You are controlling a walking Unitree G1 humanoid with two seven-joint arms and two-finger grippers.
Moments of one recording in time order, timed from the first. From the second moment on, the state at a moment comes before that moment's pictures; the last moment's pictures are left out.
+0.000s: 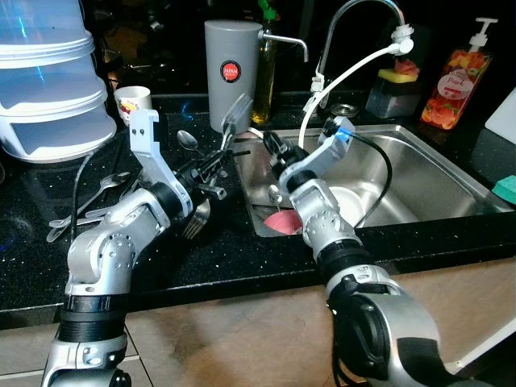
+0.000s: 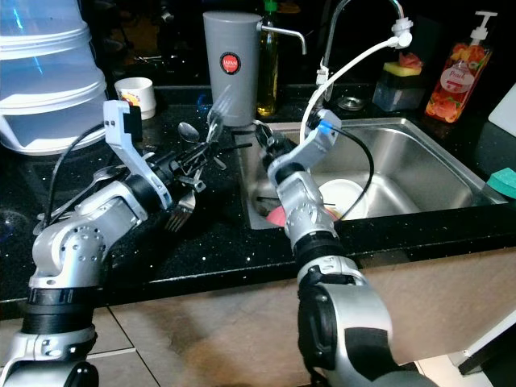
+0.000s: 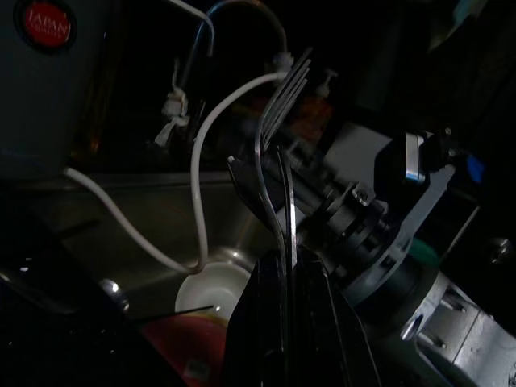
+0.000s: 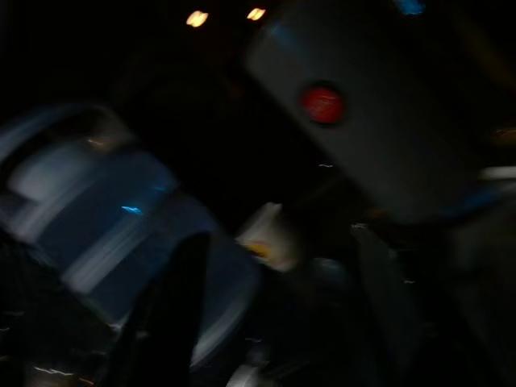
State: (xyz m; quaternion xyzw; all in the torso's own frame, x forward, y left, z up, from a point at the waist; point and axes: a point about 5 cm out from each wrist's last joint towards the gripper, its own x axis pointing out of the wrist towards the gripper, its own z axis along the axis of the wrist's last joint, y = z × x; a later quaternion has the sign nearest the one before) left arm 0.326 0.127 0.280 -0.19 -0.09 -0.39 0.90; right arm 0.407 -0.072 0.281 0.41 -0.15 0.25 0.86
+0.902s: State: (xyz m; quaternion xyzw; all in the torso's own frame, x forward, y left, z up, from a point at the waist) left arm 0.317 0.122 0.278 -0.25 -0.08 -0.42 0.87; right arm 0.376 -0.044 0.287 0.45 -0.11 0.41 0.79
